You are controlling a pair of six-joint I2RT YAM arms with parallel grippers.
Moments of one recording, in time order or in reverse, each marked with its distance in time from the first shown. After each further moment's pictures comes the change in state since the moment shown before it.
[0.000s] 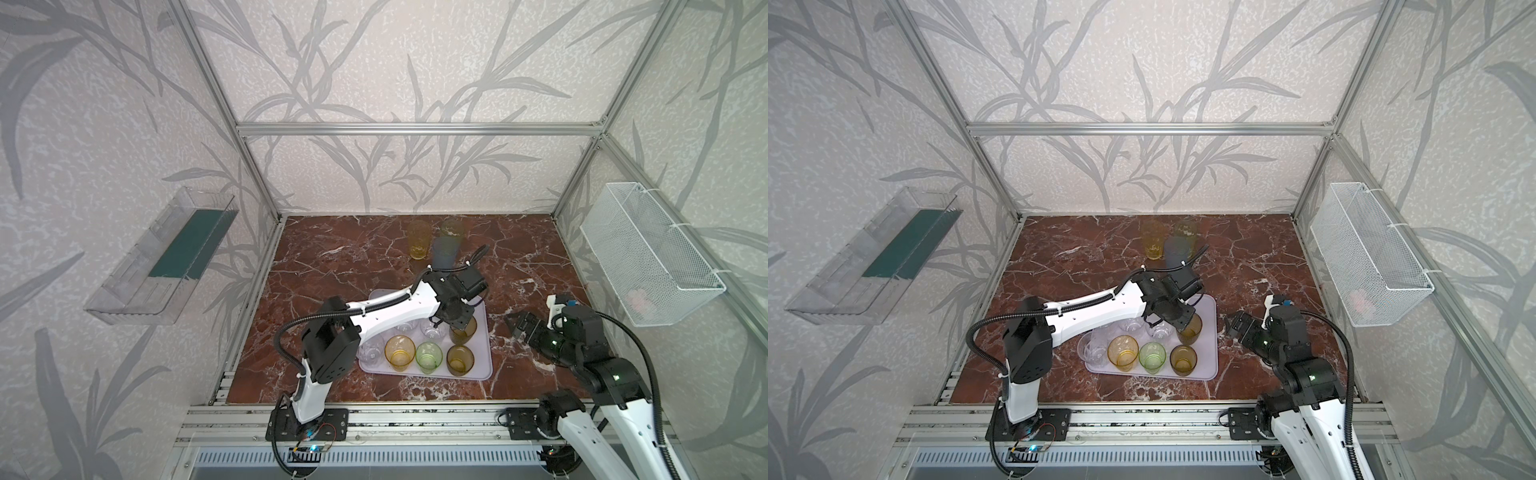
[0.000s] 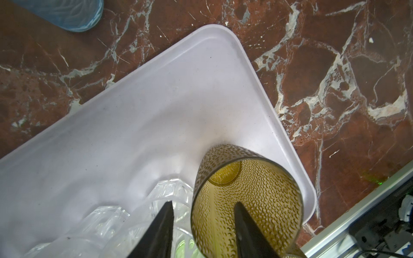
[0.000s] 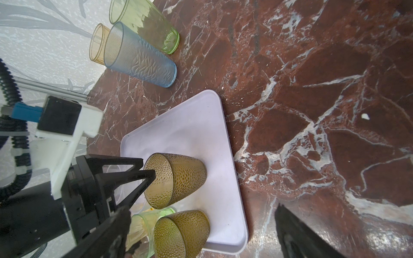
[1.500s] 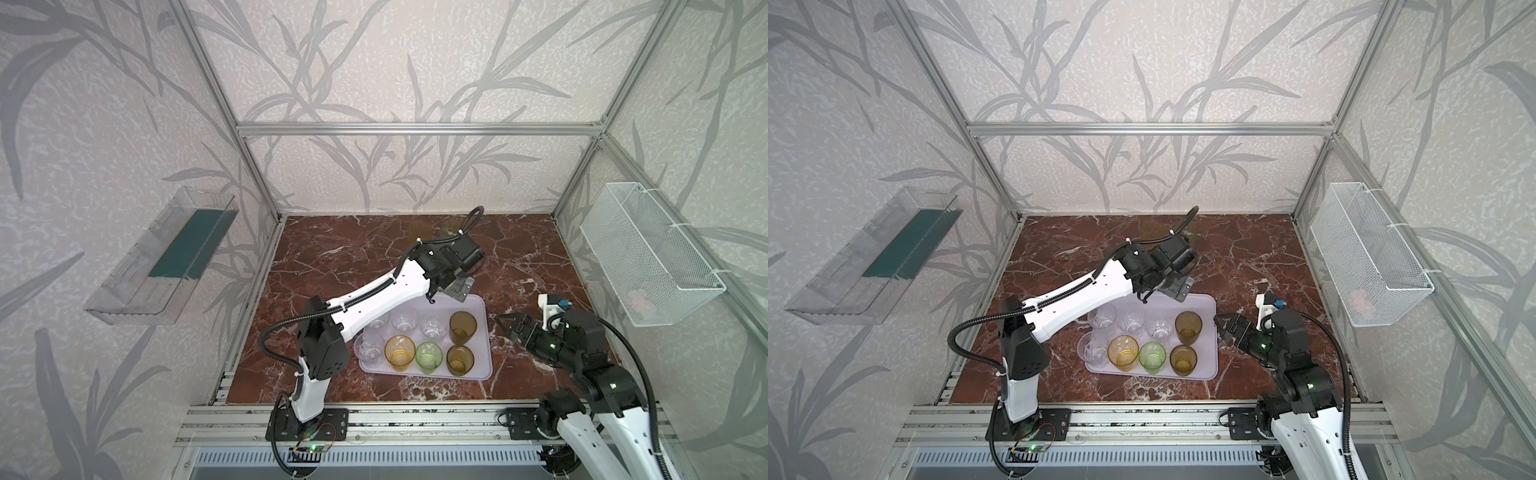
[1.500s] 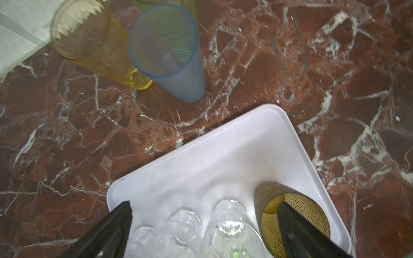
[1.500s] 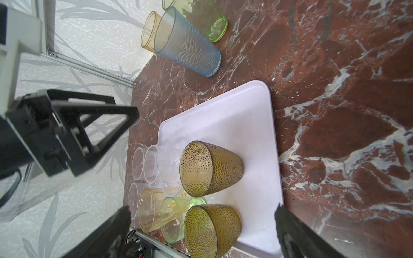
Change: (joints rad) left arm 0.113 -0.012 0.292 -0.189 -0.246 0.058; right arm -0.001 -0.082 -0.080 0.142 -0.199 0.011
